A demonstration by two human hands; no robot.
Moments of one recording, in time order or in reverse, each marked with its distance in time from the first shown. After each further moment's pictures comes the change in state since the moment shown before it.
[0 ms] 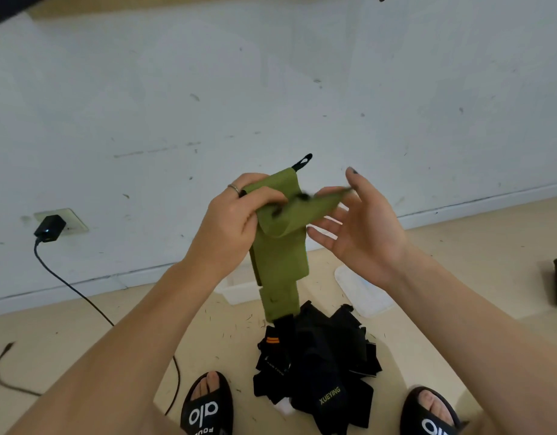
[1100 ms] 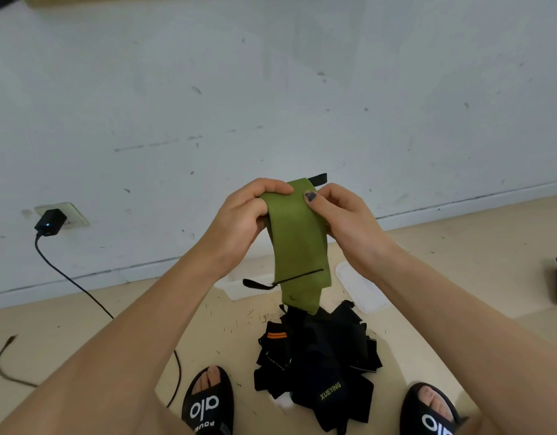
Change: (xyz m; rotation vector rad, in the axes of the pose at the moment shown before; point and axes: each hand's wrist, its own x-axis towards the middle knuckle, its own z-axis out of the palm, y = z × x) left_hand 0.008 0.014 0.011 -0.855 -0.053 -0.620; right_hand 0.020 0.022 0.004 -0.532 0.054 -0.263
